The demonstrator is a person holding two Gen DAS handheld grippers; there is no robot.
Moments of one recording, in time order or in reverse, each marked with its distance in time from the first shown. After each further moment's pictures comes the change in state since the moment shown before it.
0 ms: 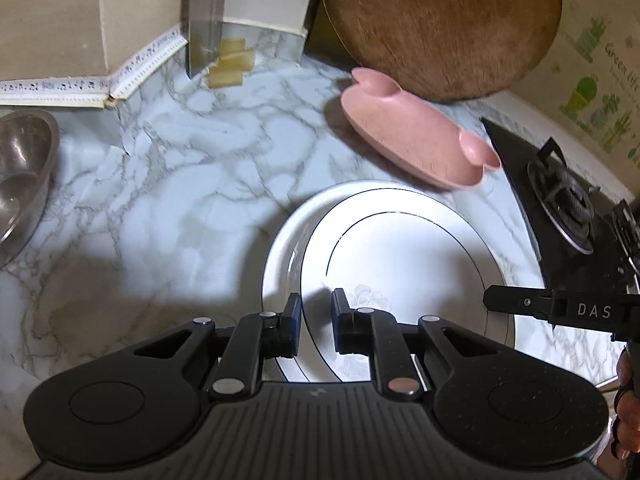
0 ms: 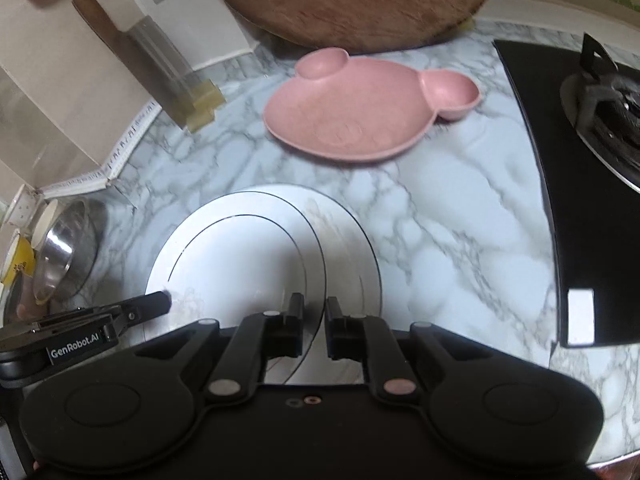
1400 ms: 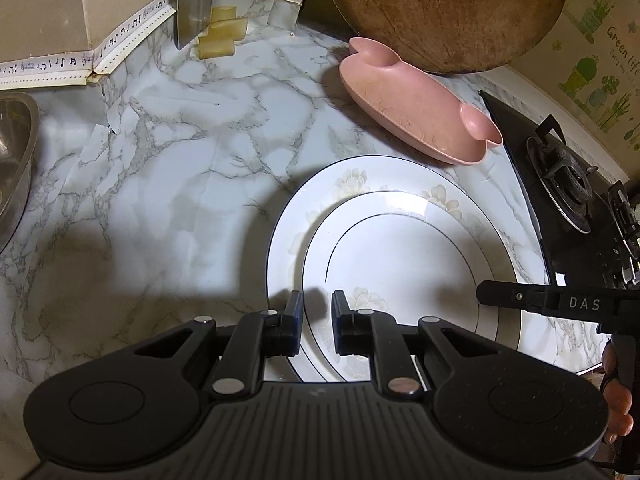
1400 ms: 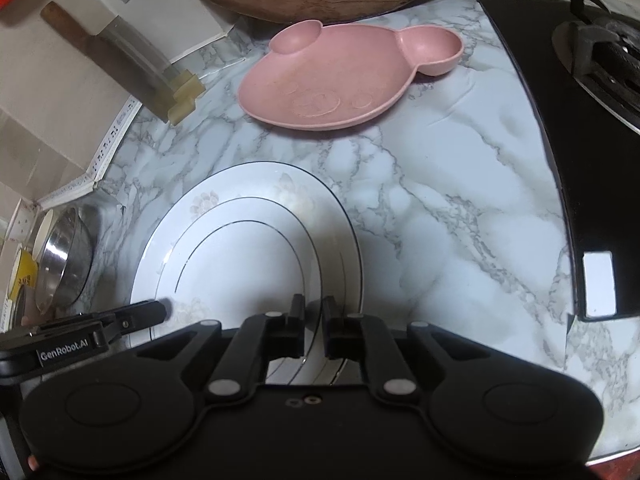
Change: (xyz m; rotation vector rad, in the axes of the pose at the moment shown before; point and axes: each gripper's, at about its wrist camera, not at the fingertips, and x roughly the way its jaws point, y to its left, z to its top) left arm 0.011 0.007 0.006 0.005 0.094 -0.034; right arm 0.019 -0.020 -0.004 0.084 0.052 0.046
